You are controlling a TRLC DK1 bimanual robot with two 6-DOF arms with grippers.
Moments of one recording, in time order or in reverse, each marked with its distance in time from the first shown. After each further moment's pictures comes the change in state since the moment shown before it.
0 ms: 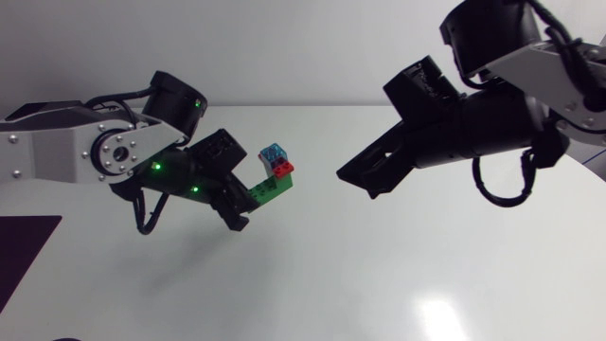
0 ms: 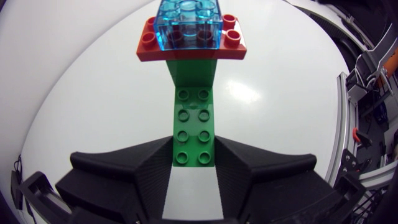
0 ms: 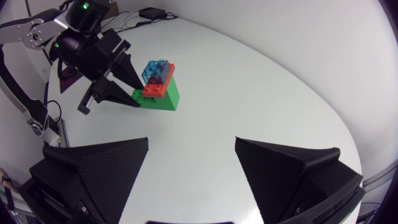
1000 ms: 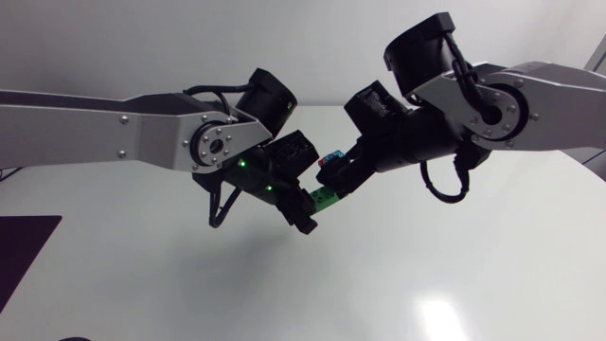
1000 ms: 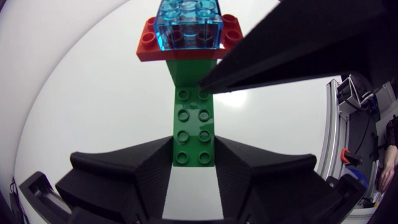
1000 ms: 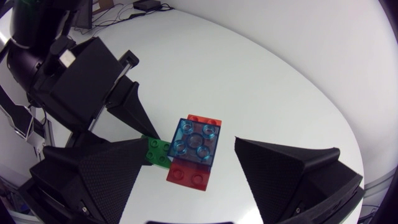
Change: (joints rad) left arm -0.232 0.216 0.227 -0.049 -0.058 -0.136; right arm 0.029 0.174 0.011 0.138 0.049 0.010
